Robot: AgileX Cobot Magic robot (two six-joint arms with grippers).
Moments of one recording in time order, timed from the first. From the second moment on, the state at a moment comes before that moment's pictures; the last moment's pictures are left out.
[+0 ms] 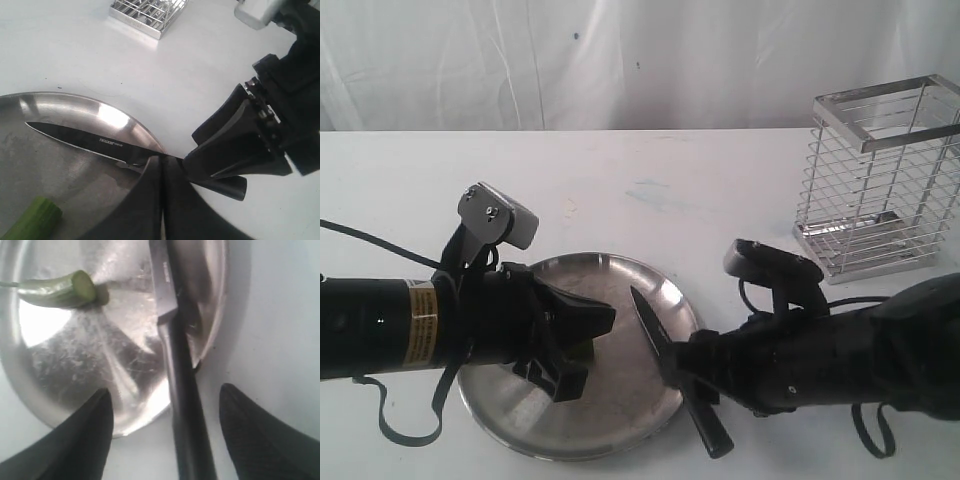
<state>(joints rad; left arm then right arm) -0.52 1.43 -0.54 0.97 -0.52 -0.97 0.57 1.52 -0.54 1.55 0.26 -0.99</state>
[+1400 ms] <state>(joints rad) -0.52 1.43 -0.54 0.98 -0.52 -0.97 0.30 1.79 -0.82 0.87 0.92 -0.75</state>
